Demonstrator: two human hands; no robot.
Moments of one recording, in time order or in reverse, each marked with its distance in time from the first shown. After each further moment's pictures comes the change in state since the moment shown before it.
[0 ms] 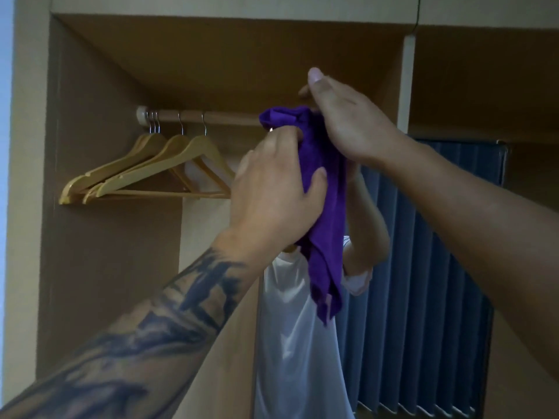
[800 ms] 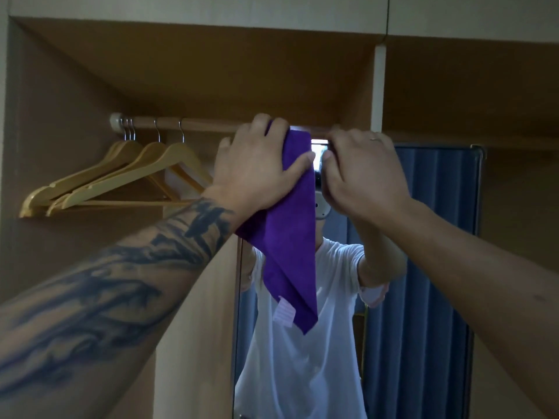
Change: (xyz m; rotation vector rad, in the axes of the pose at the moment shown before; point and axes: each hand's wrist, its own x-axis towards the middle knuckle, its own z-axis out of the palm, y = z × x) left_hand 0.064 -0.025 0.035 0.319 -0.159 0.102; right_hand -0.031 0.081 0.008 -0.672 0.254 -0.115
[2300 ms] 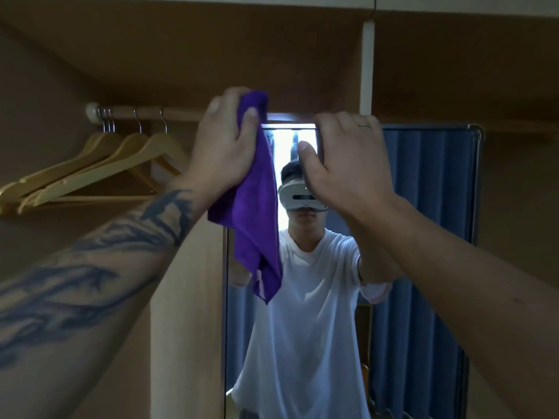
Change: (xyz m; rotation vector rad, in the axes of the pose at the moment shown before) left_hand 0.010 -0.026 0.016 -0.494 0.165 -0.057; right_hand -0.004 -0.004 0.013 -0.017 0.138 0.036
